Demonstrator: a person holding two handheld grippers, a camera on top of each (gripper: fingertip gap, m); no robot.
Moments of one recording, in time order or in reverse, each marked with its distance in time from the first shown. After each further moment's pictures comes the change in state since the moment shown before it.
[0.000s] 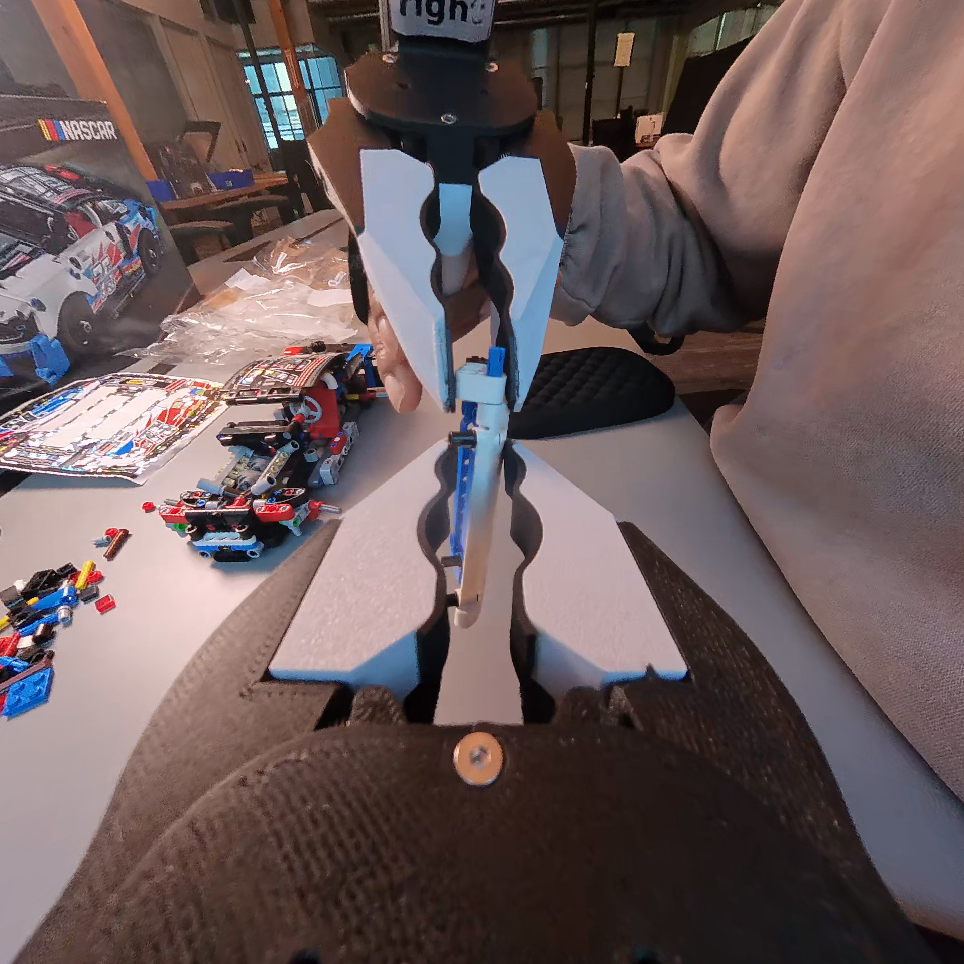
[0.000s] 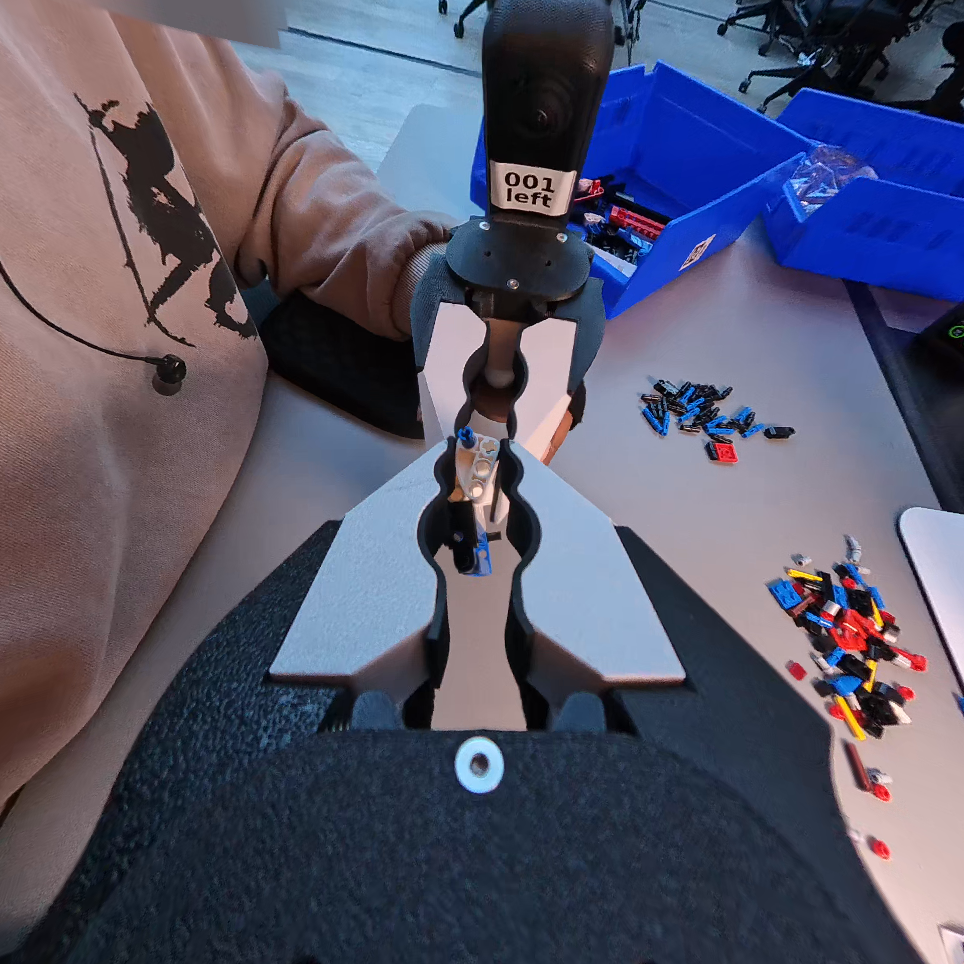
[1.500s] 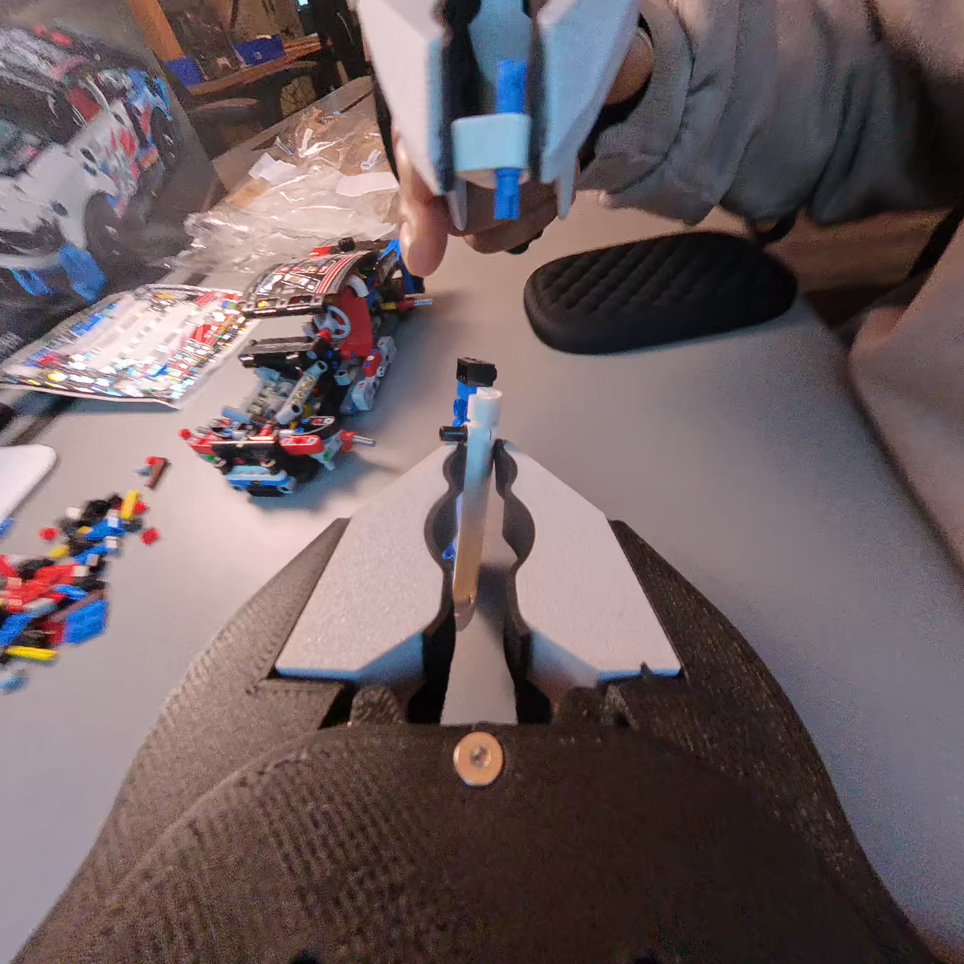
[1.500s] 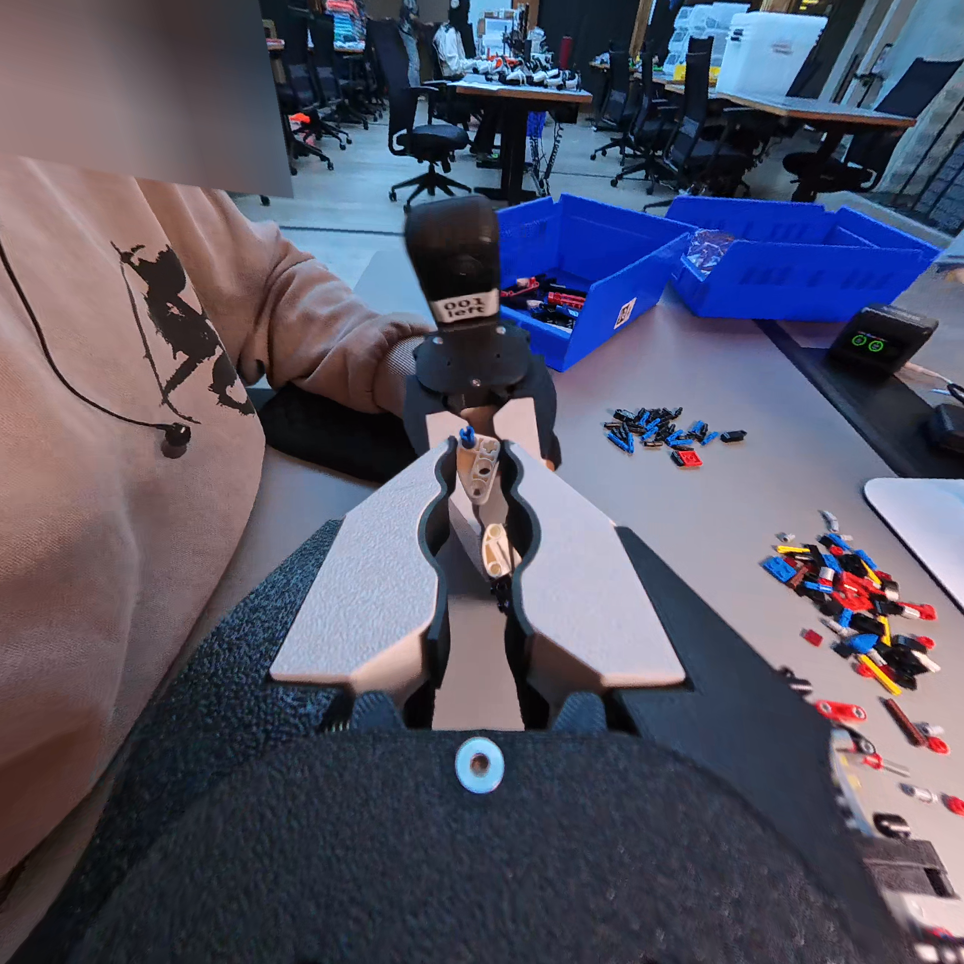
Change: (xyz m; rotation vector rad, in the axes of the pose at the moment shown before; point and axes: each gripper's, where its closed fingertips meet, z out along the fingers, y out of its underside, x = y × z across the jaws) left arm -0.022 0.046 0.021 -0.218 -0.134 0.093; right arm 0.008 0.001 -0.031 0.243 0.100 0.124
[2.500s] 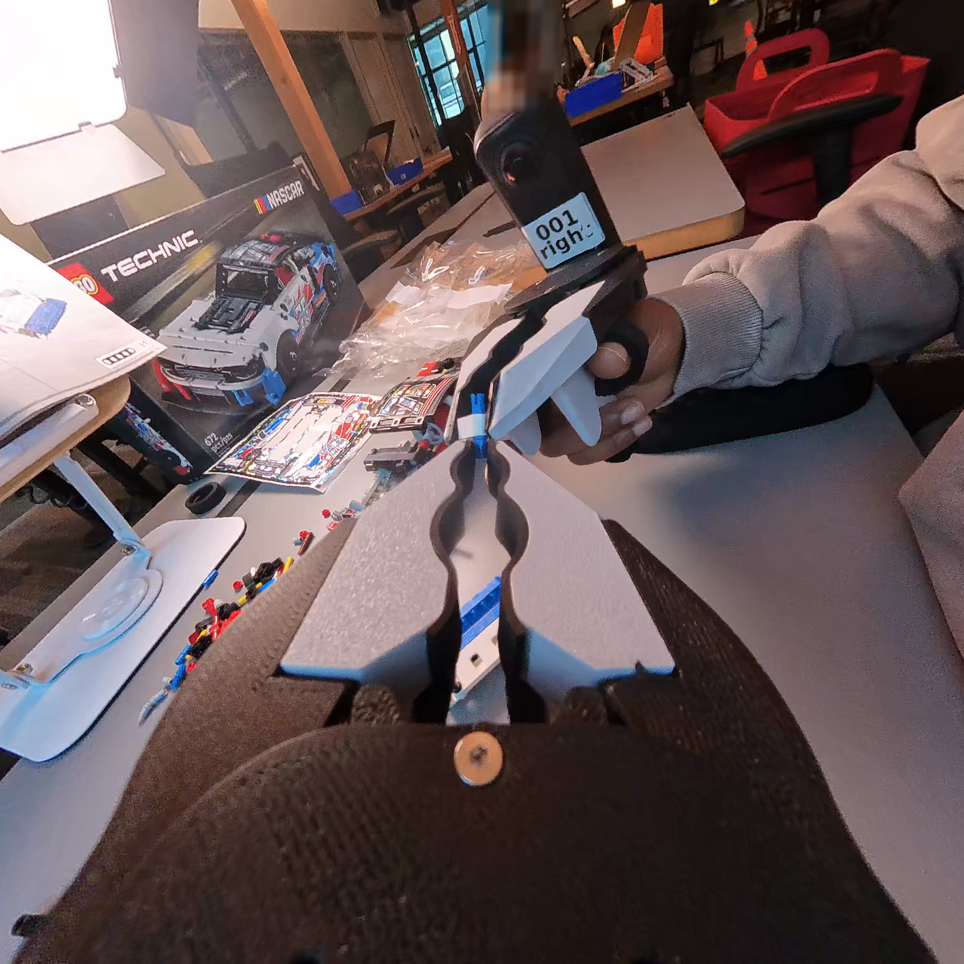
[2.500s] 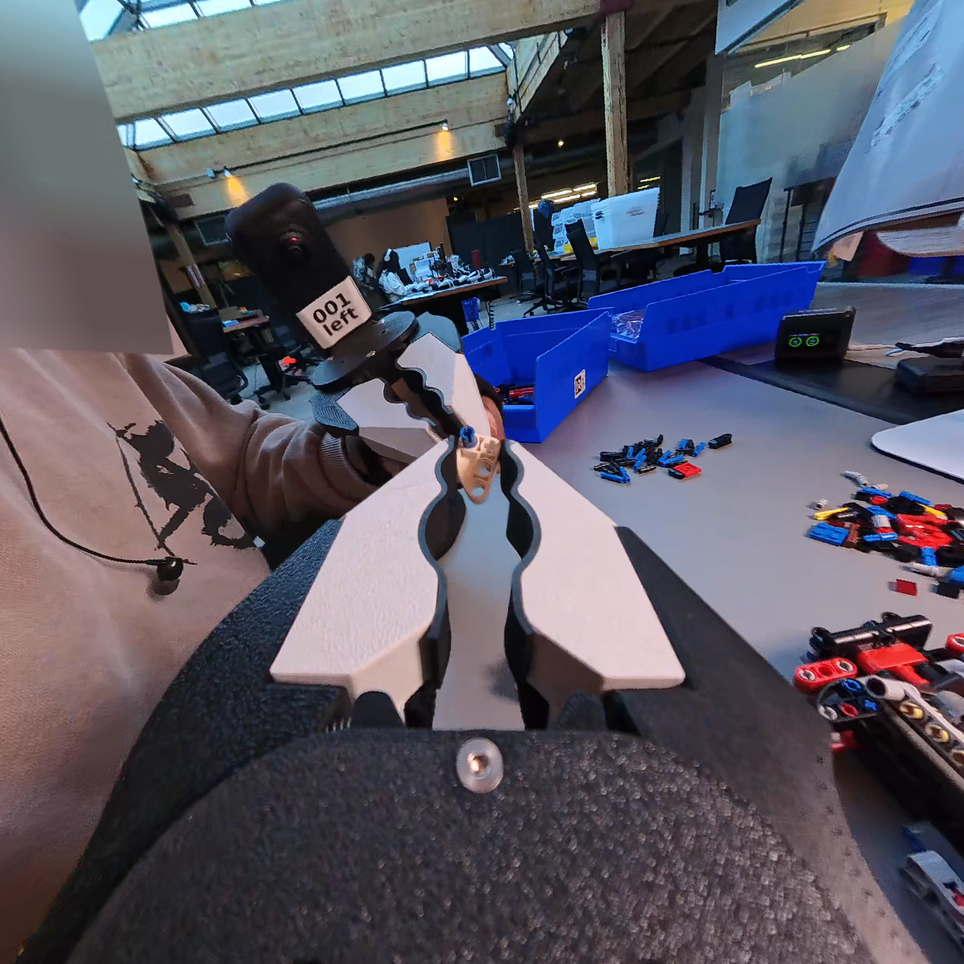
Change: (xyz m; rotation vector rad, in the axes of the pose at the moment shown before) left arm -0.008 -0.070 -0.023 0.115 -0.221 0.091; right arm 0.013 0.008 -0.006 0.340 0.127 0.262
